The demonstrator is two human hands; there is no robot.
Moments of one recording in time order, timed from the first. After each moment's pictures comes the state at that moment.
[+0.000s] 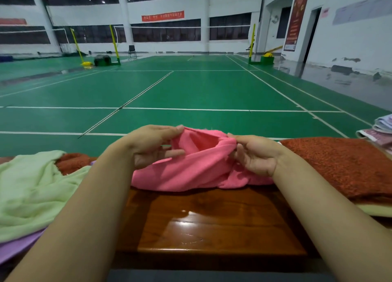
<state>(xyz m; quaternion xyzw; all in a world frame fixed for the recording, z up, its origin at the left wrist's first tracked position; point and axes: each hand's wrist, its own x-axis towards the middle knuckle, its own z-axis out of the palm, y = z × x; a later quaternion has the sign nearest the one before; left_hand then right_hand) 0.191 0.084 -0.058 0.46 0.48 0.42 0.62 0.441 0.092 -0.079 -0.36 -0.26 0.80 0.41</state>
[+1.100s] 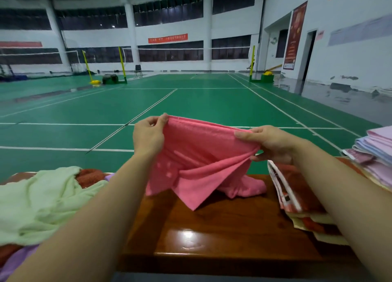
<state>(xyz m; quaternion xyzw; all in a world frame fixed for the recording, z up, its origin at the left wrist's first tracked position) 0.188 0.106 -0.033 0.51 0.57 0.63 0.17 0.482 0.081 -0.014 -0.48 -0.60 0.53 0.35</state>
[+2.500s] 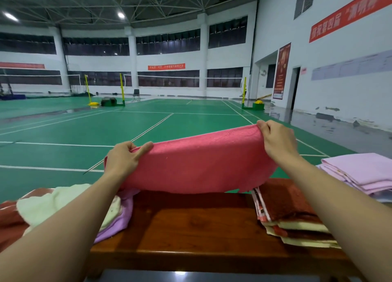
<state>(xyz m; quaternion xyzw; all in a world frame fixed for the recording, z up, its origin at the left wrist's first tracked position) 0.118 0.025 0.006 0.56 0.67 0.49 0.03 0.514 0.035 0.055 -0.62 -0.63 -0.10 0.46</state>
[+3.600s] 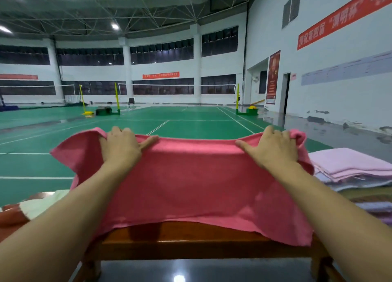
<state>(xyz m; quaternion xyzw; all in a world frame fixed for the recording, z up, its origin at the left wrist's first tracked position) 0.154 -0.032 0.057 0.57 0.73 0.32 -0.20 0.517 -0.046 0.053 -0.74 -0.56 -0.24 0.28</state>
